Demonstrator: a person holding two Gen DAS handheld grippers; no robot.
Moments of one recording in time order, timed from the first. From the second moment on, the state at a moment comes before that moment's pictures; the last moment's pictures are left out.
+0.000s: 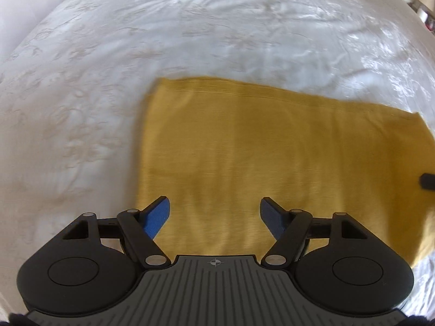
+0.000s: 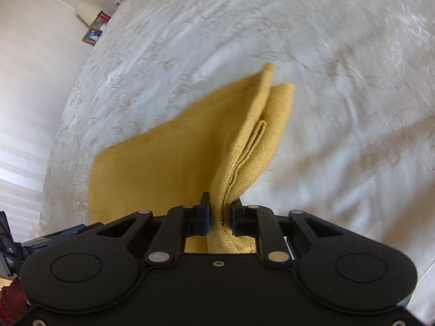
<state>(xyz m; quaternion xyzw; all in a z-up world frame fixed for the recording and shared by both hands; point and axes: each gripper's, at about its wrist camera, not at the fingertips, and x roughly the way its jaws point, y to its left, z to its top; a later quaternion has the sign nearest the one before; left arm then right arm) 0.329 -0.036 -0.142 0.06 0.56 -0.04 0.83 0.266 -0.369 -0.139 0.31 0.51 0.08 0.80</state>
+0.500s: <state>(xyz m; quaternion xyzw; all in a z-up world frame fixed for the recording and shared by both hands) 0.328 0.099 -0.128 0.00 0.56 -0.05 0.83 0.324 -0.197 -0.108 0.29 0.52 0.14 0.80</state>
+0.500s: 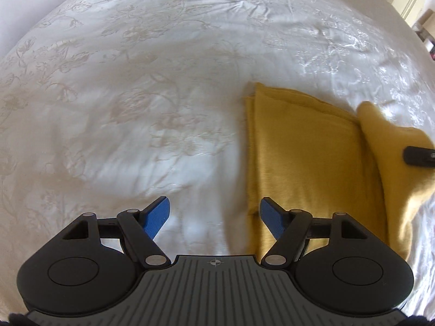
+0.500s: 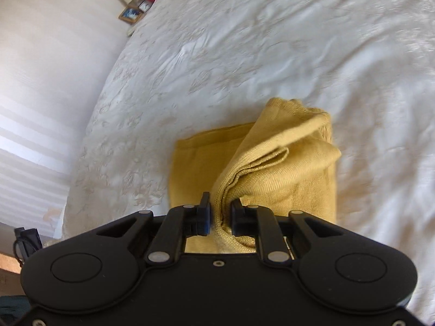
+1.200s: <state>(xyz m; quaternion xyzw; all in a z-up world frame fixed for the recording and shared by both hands) 0.366 0.129 -0.136 -0.06 0.57 -0.11 0.81 0.308 -0.098 -0.093 0.16 0.50 0.21 0.82</state>
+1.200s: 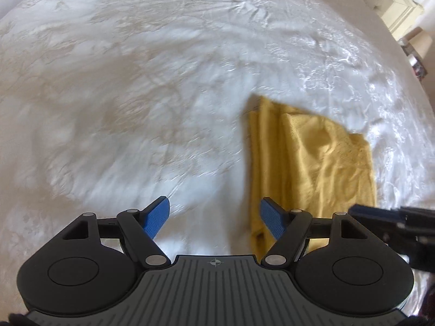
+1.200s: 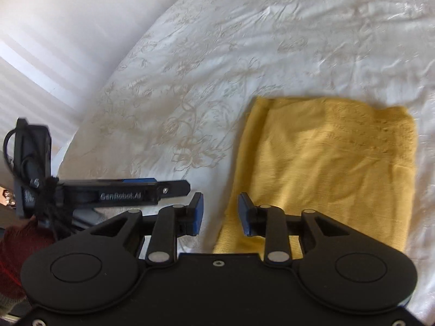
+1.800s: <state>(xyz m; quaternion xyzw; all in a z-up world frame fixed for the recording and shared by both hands) 0.400 0.075 -0.145 -0.06 0.59 -0.18 0.79 0.240 -0.018 -0.138 -0.16 0.48 0.27 0.82</state>
